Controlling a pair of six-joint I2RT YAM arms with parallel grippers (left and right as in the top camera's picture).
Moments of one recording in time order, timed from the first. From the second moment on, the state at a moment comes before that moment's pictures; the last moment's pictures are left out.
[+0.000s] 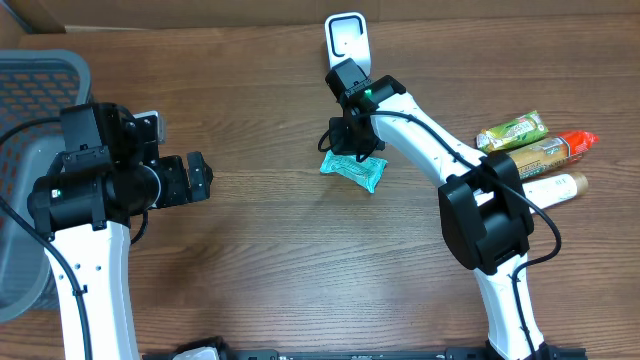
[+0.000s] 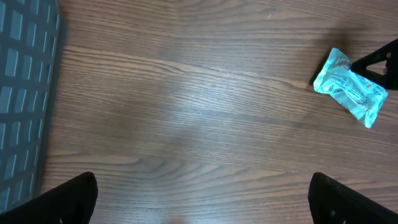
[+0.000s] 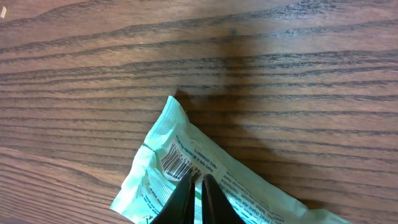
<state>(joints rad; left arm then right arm) 0.22 1.27 1.40 -1.26 0.15 0.00 0.54 2.29 1.90 -0.96 -0.09 0.46</state>
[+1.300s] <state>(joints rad) 0.22 1.27 1.40 -1.26 0.15 0.00 0.42 1.94 1.86 -1.21 -0.15 0.52</state>
